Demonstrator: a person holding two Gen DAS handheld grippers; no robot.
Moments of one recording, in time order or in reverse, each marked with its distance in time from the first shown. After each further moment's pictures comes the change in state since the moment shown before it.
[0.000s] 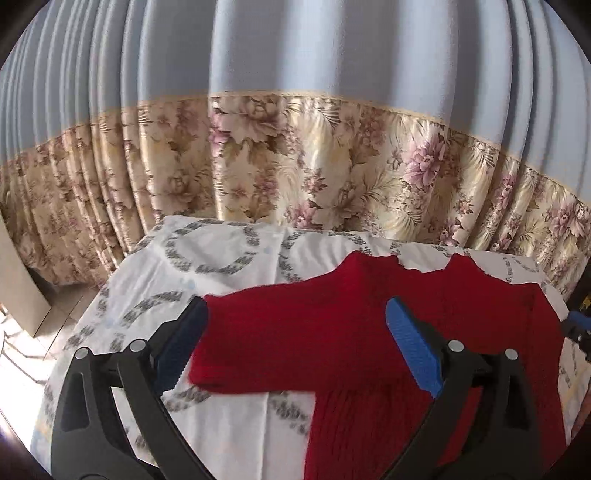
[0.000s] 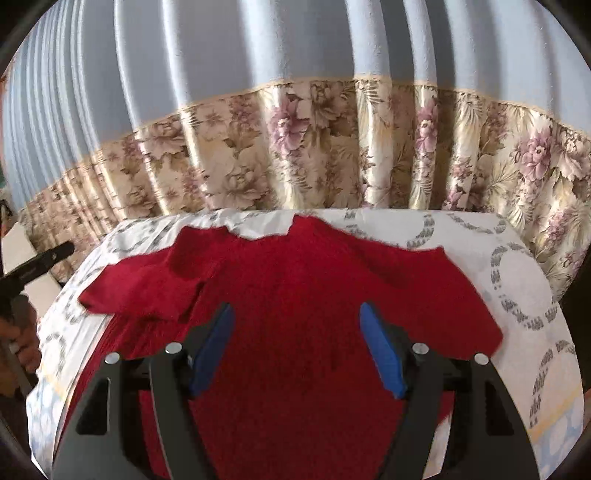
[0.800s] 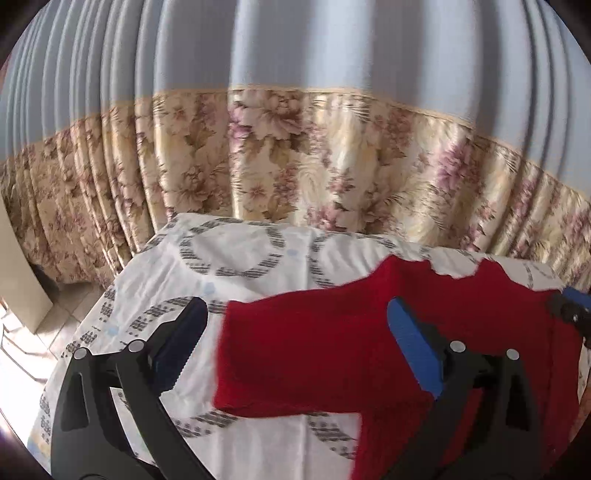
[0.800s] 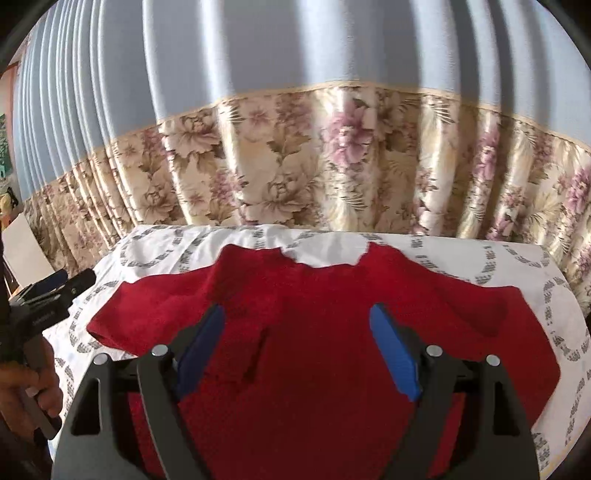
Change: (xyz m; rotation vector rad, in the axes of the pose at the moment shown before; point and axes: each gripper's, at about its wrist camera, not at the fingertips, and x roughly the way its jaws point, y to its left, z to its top) left arm 0.027 0.048 -0.009 -0.047 -0.028 0.049; right arm 0.049 0.100 0.026 -0.060 -0.014 0.049
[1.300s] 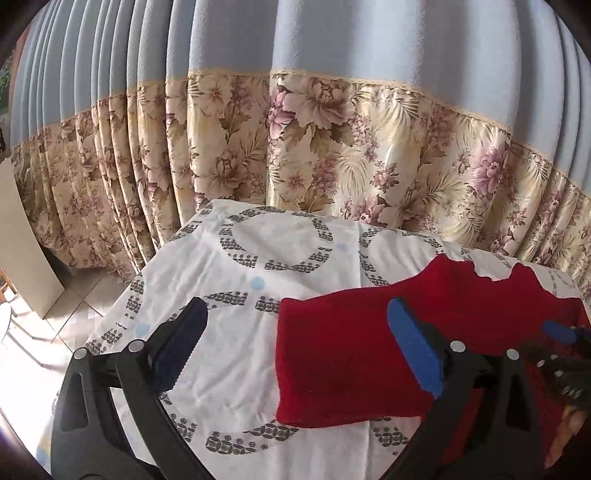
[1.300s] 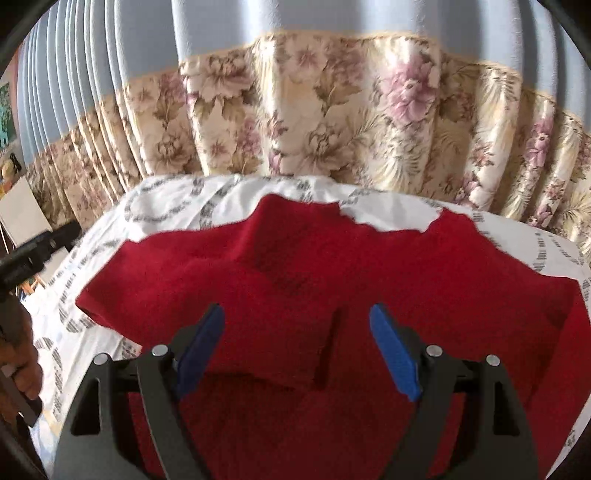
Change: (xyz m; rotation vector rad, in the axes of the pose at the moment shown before) left arm 0.018 0.046 0.001 -0.042 0.028 0.057; right arm 0.069 0.061 -0.025 -0.072 0.145 0.022
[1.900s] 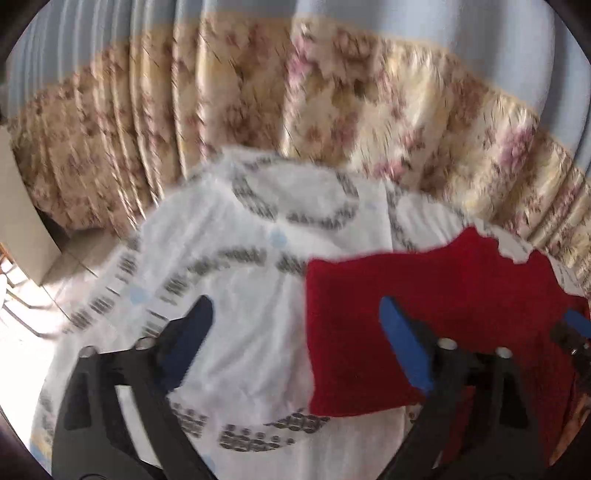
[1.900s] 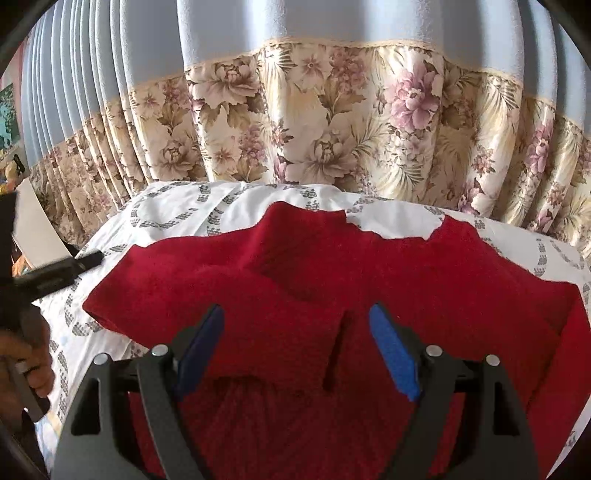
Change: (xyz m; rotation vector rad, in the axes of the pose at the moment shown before) left arm 0.044 0.023 -0.017 -0.049 0.203 -0.026; right arm -0.012 0.000 0.003 0.005 -0.028 0.015
